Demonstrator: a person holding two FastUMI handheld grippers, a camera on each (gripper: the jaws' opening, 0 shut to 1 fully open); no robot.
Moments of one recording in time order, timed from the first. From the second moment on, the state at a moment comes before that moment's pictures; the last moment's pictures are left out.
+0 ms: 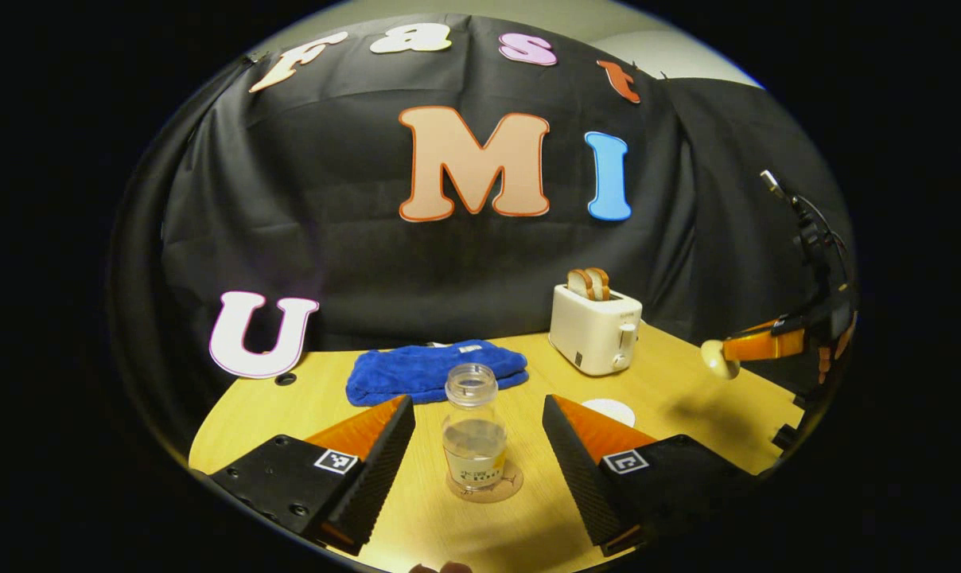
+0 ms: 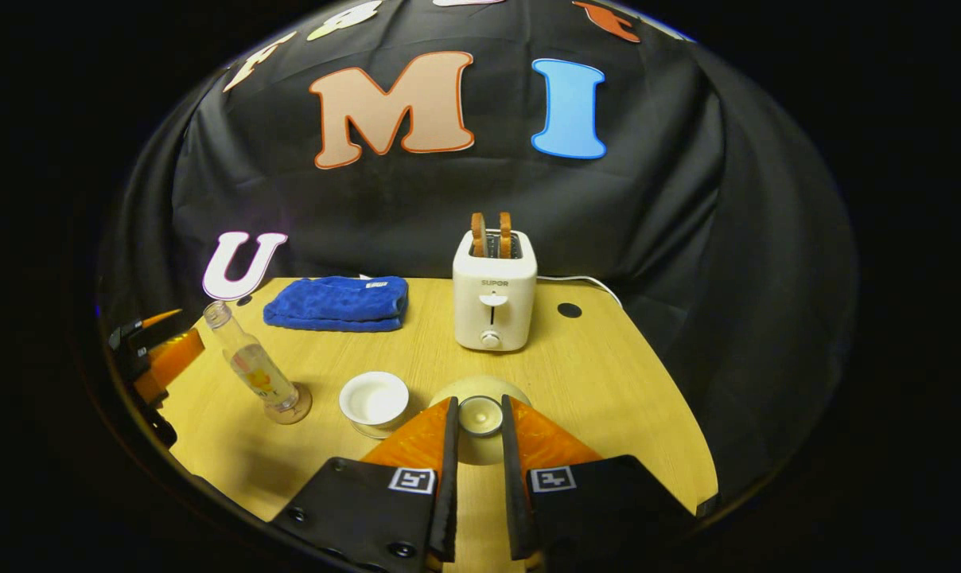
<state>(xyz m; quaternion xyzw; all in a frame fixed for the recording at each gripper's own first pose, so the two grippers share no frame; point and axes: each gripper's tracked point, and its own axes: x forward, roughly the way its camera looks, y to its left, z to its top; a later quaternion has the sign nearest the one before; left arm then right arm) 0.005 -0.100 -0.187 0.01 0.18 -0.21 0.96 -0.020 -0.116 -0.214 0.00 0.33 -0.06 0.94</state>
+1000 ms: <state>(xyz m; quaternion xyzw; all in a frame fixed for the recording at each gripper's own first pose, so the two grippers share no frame) 0.023 -0.111 -0.292 0.03 0.26 -0.21 0.94 -0.054 -0.151 -0.205 -0.02 0.33 -0.10 0.94</state>
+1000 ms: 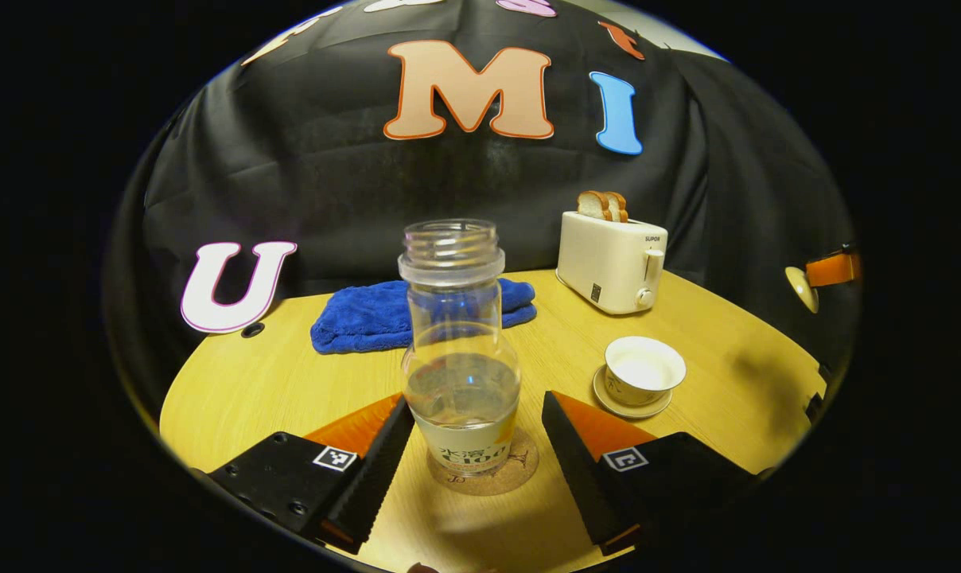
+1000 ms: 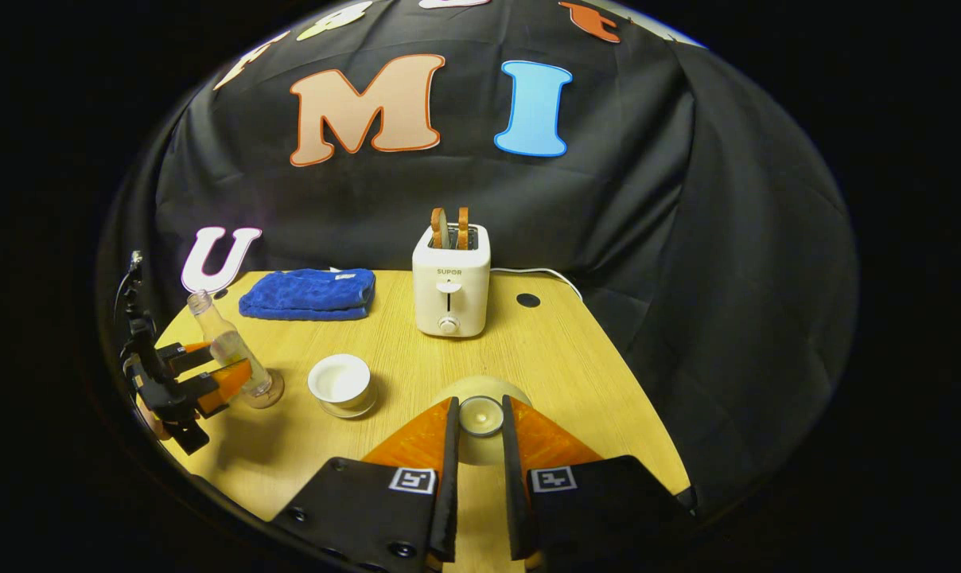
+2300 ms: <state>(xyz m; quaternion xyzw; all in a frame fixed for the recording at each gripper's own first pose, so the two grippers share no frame) 0.042 -0.141 -0.291 0.24 0.26 -0.30 0.89 -0.065 -0.171 -0.219 0.02 0.34 -0.10 0.94</state>
